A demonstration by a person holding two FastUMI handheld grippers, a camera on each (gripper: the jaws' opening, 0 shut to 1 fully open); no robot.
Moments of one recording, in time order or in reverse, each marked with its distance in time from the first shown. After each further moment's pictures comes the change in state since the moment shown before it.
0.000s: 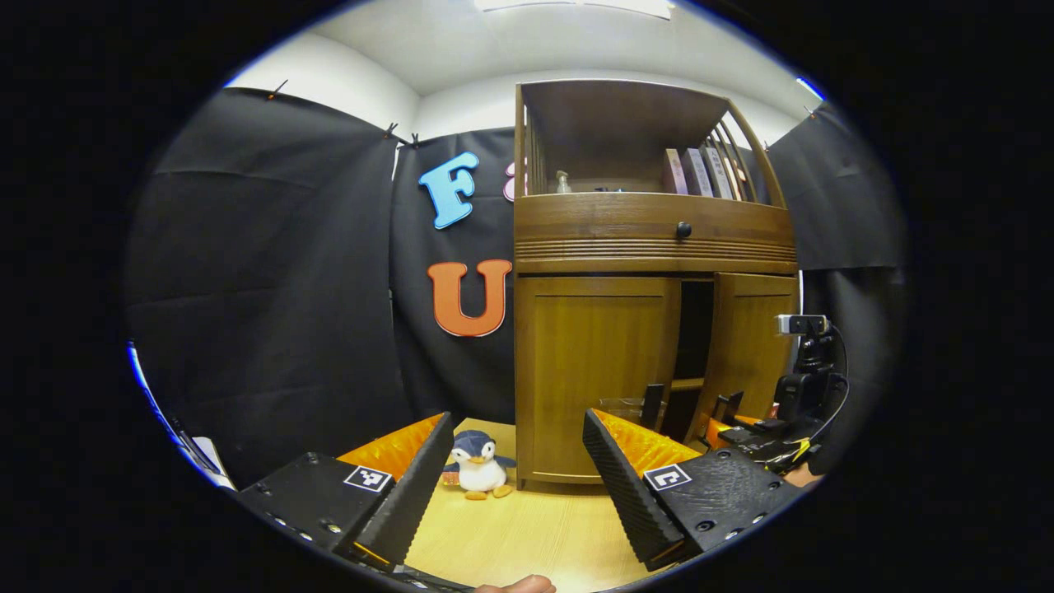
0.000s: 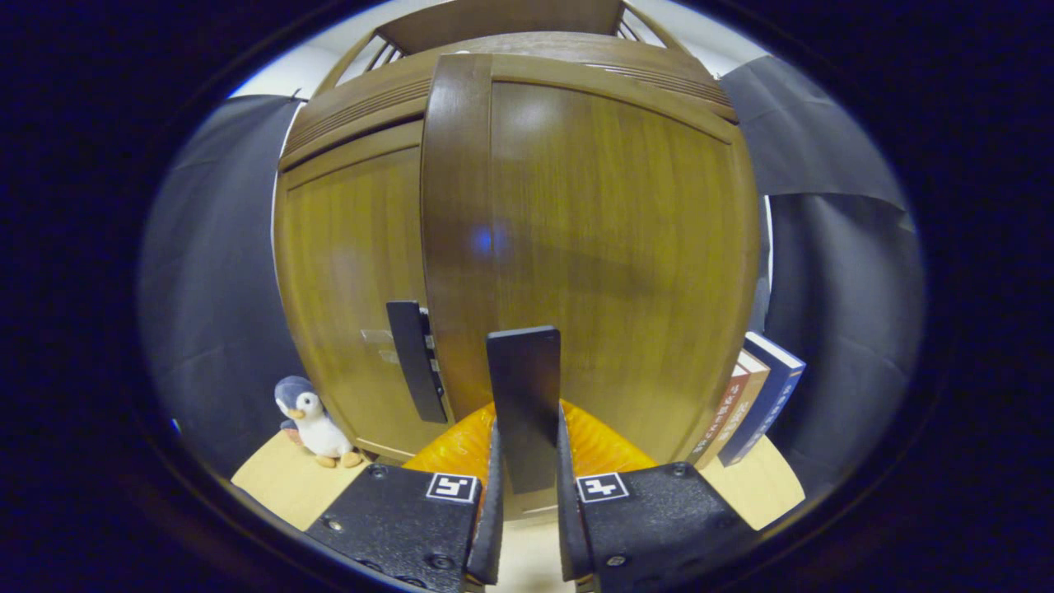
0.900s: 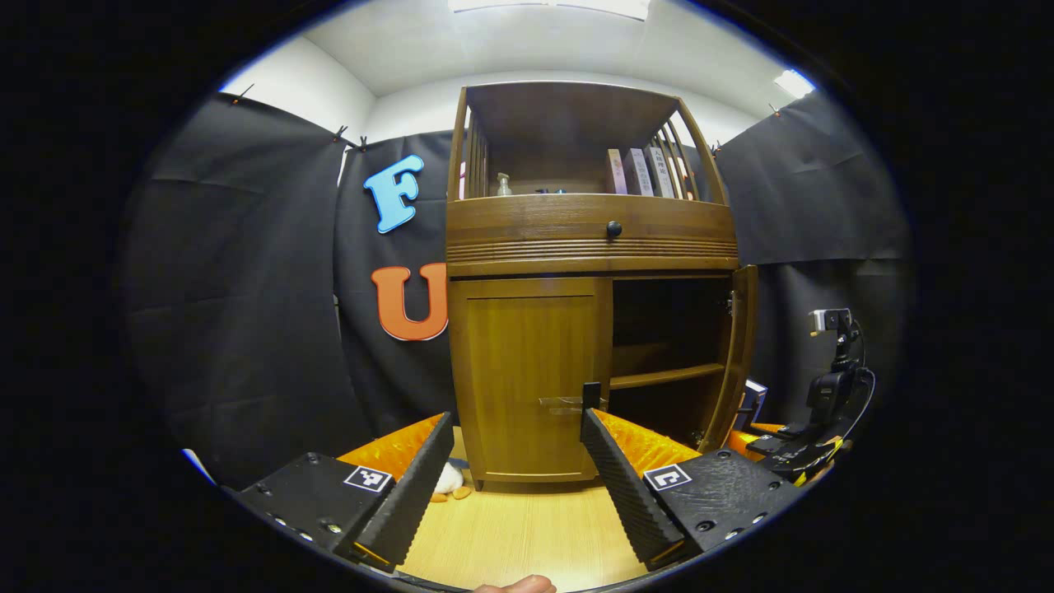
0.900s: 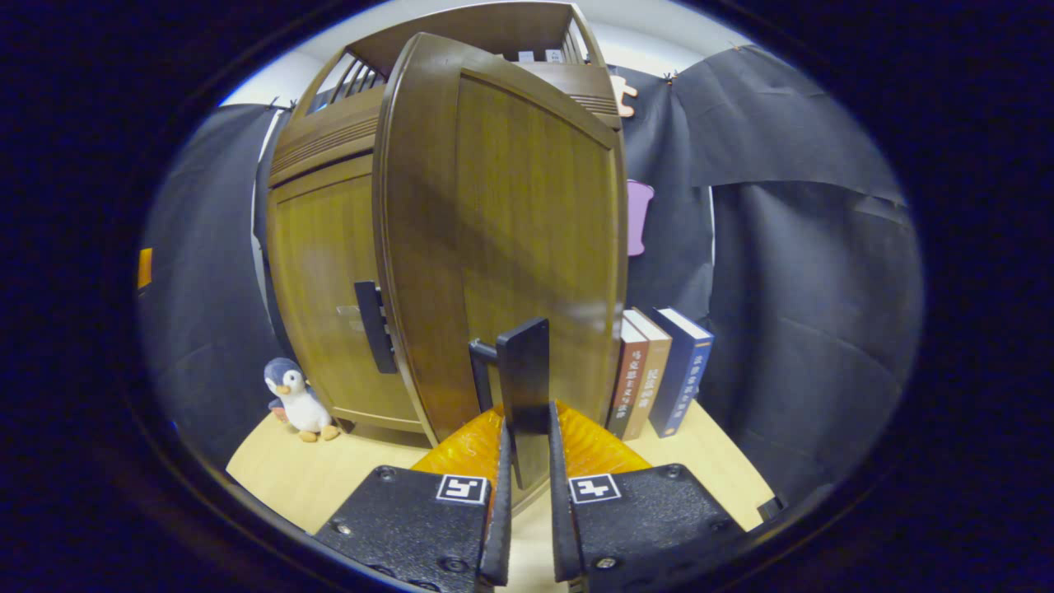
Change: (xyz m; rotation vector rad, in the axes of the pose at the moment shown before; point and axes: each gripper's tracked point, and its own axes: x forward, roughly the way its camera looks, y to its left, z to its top) left arm -0.006 -0.061 0.001 0.027 -0.006 -0.189; right arm -0.100 -0.090 -0.026 0.037 0.030 -0.130
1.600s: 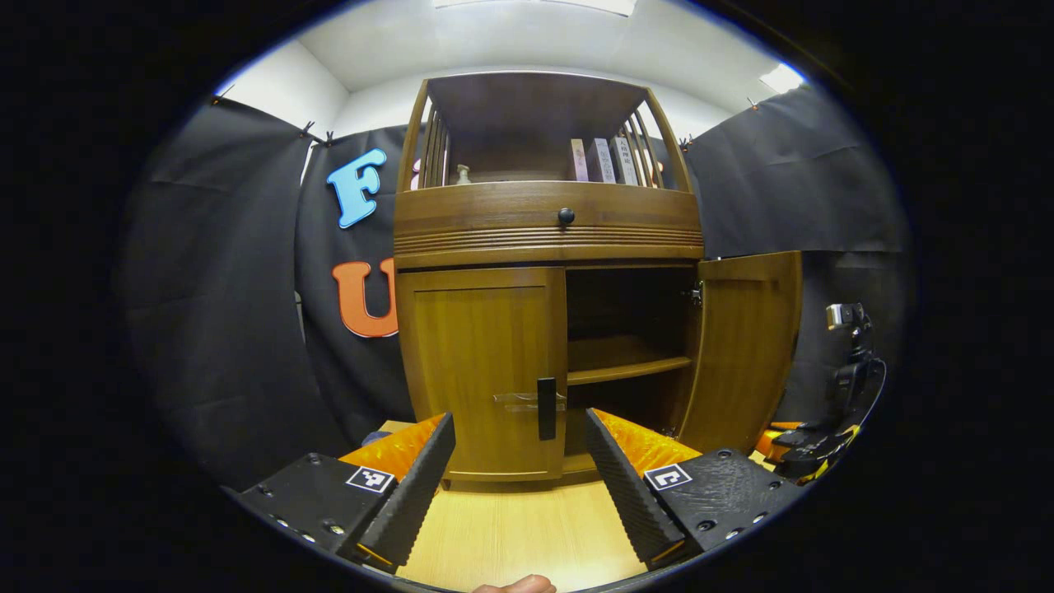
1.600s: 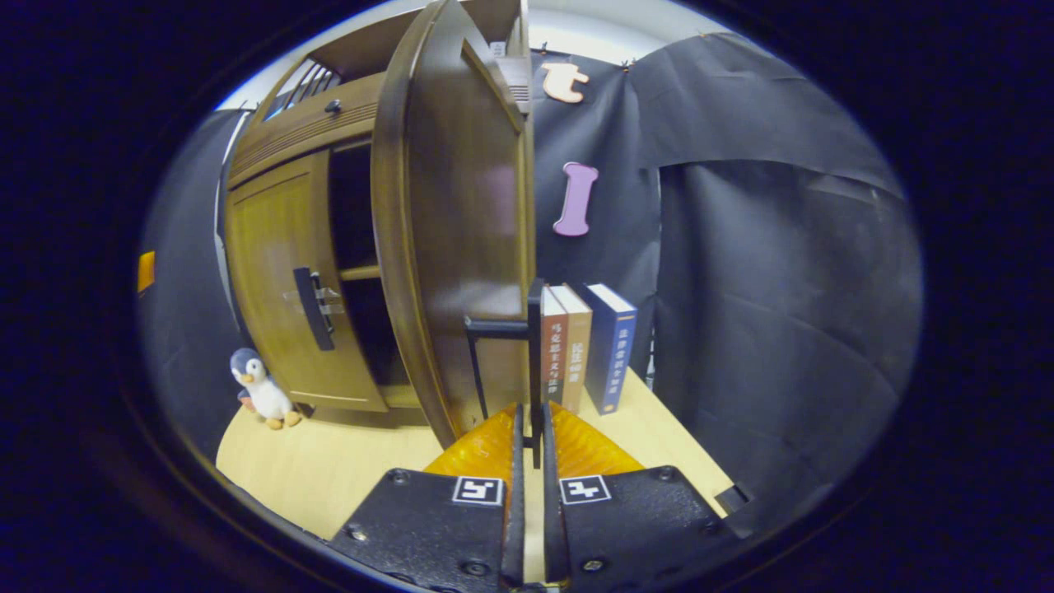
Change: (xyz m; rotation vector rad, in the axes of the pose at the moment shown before) left arm 0.015 -0.050 -0.008 0.011 0.022 -0.098; right arm -0.026 -0.088 -0.016 0.058 0.042 -0.138
